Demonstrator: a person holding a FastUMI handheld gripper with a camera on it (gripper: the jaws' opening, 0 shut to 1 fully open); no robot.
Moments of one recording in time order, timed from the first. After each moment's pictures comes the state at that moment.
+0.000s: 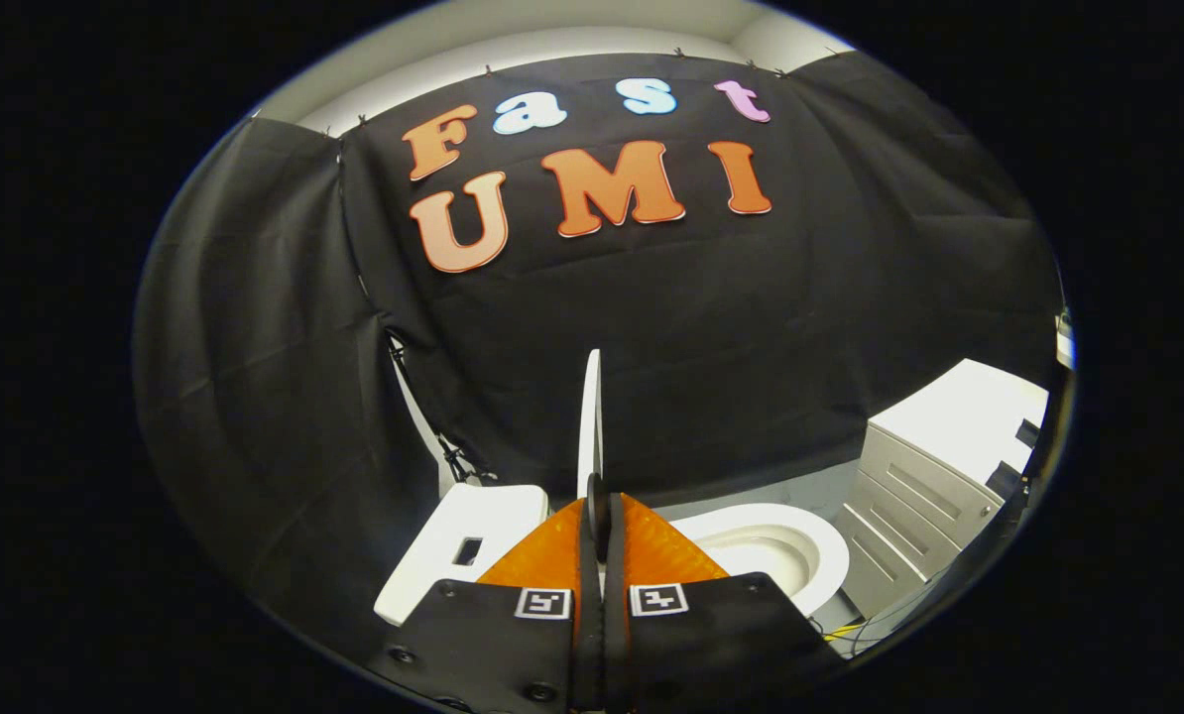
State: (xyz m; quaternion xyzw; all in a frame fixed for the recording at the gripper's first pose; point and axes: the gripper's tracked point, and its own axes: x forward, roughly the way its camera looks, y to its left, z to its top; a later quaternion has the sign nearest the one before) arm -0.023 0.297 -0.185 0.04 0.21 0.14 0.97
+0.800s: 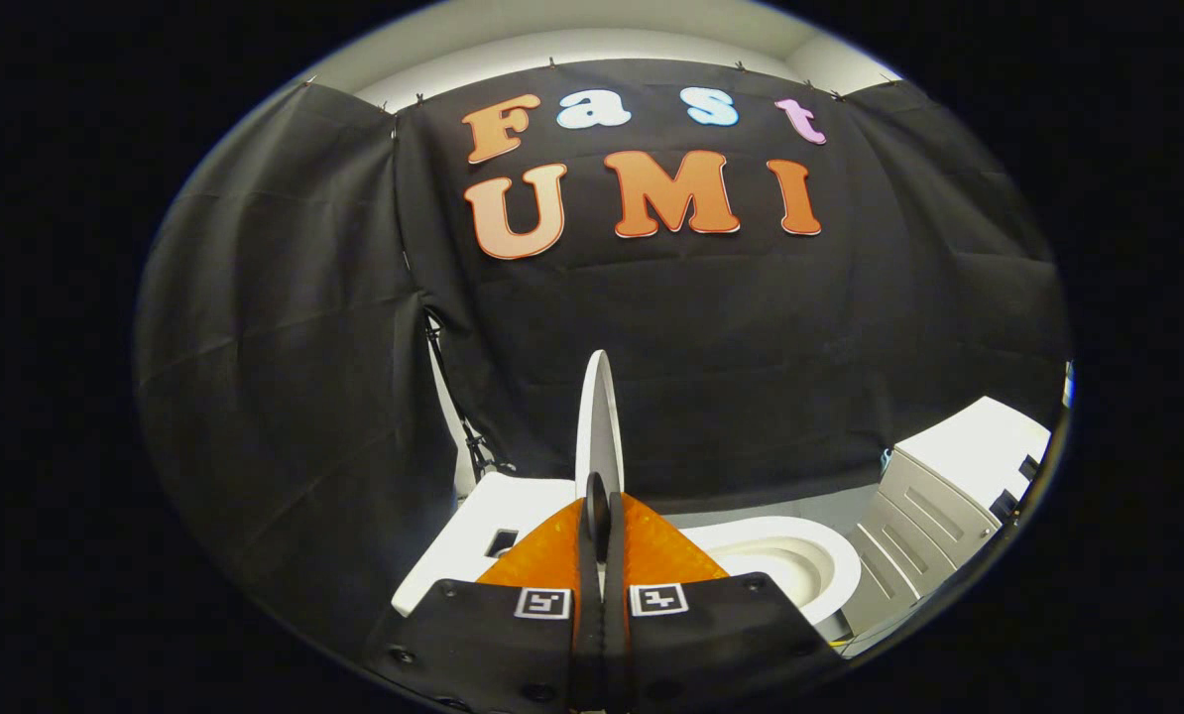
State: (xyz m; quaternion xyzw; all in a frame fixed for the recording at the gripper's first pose) arm -0.044 0.368 -0.180 0.00 0.20 0.18 0.96
